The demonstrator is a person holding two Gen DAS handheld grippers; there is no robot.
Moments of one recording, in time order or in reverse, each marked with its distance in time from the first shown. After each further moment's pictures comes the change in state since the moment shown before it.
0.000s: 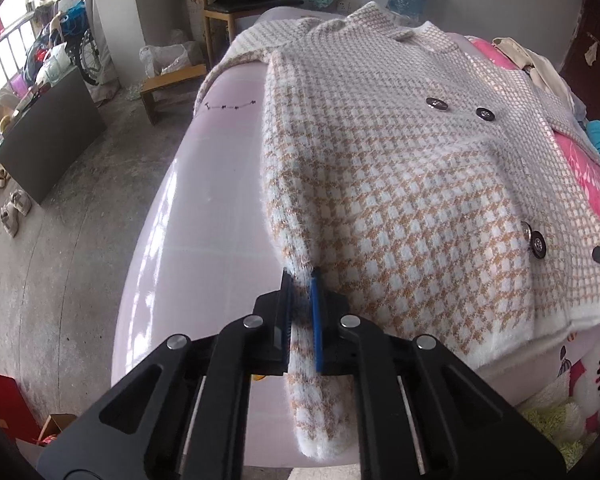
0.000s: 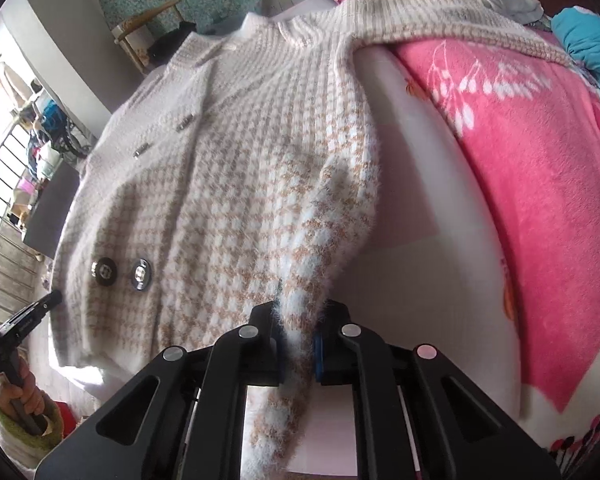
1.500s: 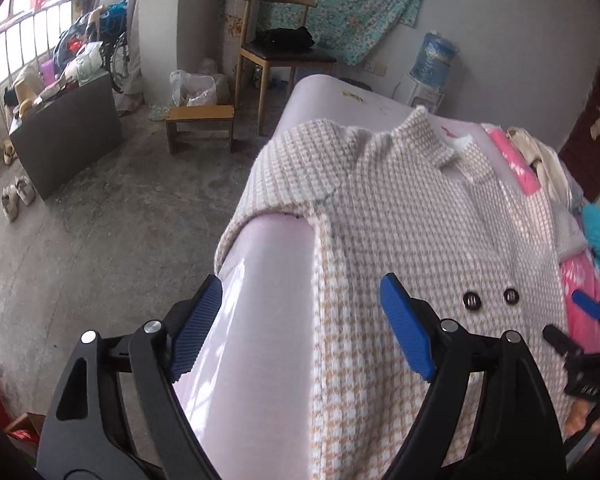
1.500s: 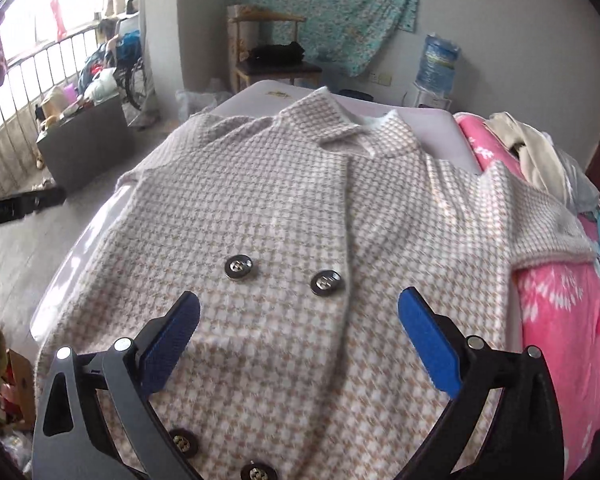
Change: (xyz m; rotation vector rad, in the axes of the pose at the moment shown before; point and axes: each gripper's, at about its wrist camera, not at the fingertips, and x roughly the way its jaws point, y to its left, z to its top) left arm -0.032 0.075 0.075 -0.226 -0.156 -0.052; right arm 0.028 0.188 0.032 -0.493 -0.135 -0.044
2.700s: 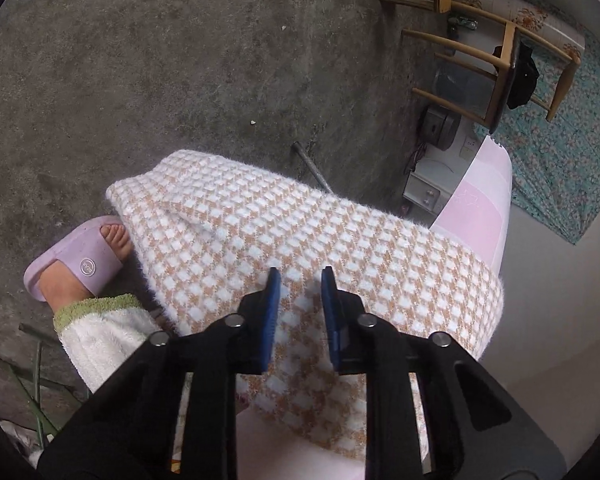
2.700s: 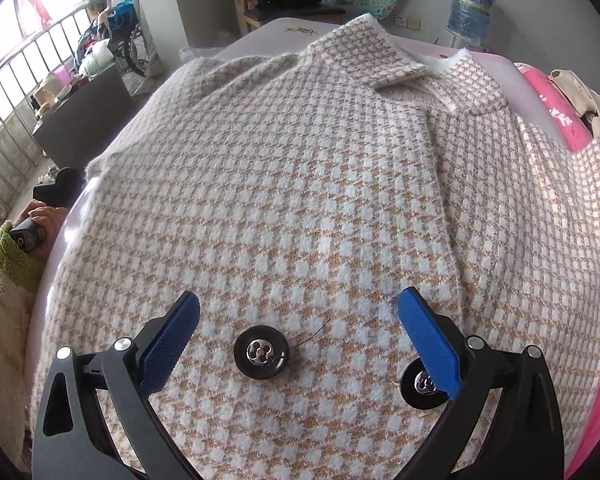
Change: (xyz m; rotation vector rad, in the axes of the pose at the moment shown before) left arm 0.319 0.218 -0.036 -1.251 0.522 -0.515; right arm 0.118 0.013 0.026 0.080 0.200 0.068
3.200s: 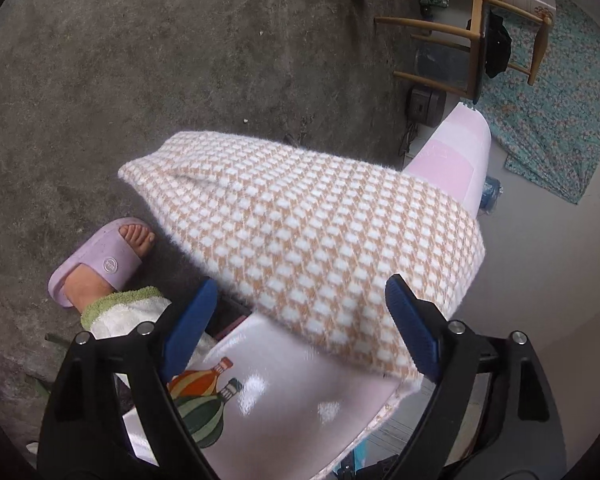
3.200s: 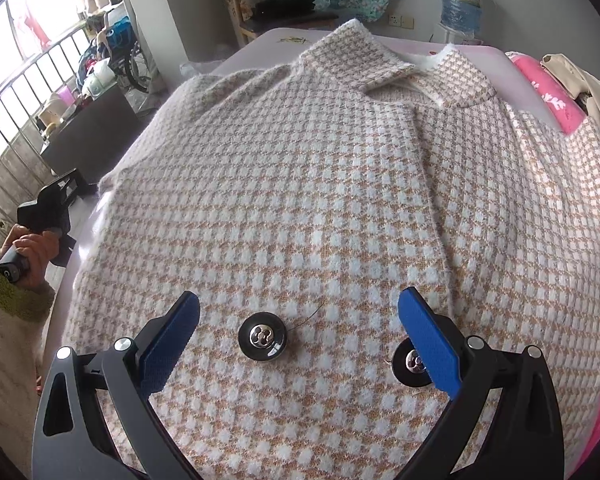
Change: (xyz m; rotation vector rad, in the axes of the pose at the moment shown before) left arm -0.050 -0.010 -0.041 0.108 0.046 0.000; right arm -0.014 -0.004 -0.006 0.030 -0.020 0.048
